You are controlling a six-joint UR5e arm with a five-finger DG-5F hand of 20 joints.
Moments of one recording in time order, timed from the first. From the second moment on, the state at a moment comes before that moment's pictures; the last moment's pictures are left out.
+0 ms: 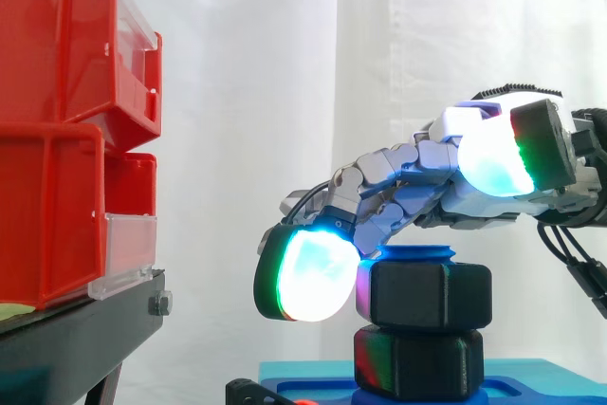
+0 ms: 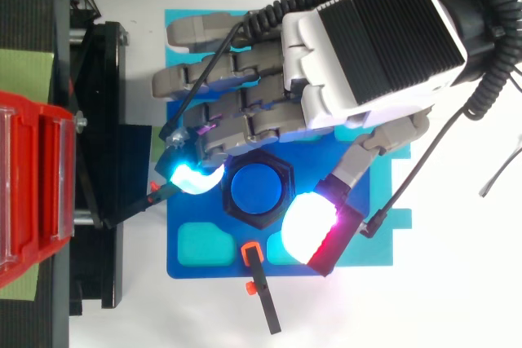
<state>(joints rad) -0.02 -2.32 -1.11 -2.80 -2.05 -1.22</state>
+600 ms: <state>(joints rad) -0.04 -2.32 -1.11 -2.79 -2.06 -1.22</state>
